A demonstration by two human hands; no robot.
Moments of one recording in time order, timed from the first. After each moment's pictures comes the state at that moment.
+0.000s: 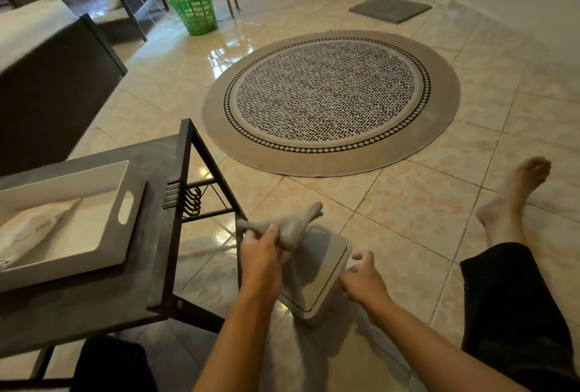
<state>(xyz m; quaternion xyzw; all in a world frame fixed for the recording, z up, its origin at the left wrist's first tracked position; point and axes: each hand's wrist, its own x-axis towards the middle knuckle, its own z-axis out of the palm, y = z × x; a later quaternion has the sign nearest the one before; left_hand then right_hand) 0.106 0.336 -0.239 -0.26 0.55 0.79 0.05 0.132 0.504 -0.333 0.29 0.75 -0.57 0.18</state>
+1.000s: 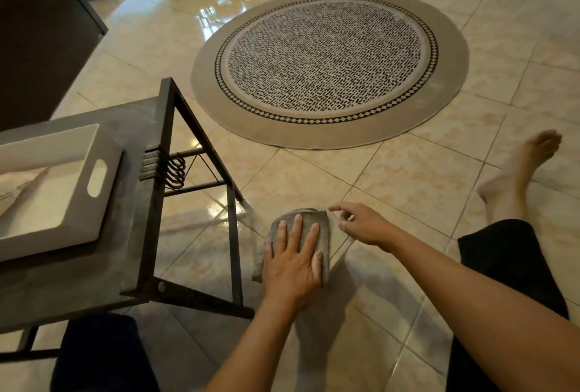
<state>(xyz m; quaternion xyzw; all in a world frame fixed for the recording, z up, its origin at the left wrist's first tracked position) 0.135 0.350 -0.341 0.12 0.98 0.08 0.14 0.064 0.544 -0.330 0.02 0.87 -0.43 0.23</state>
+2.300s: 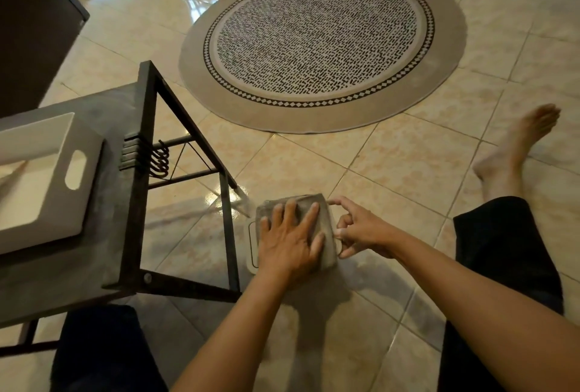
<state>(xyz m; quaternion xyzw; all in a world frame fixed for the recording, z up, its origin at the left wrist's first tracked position) 0.115 0.353 -0.334 0.18 0.98 0.03 0.11 0.099 0.546 -0.337 0.08 0.74 -0.59 0.32</state>
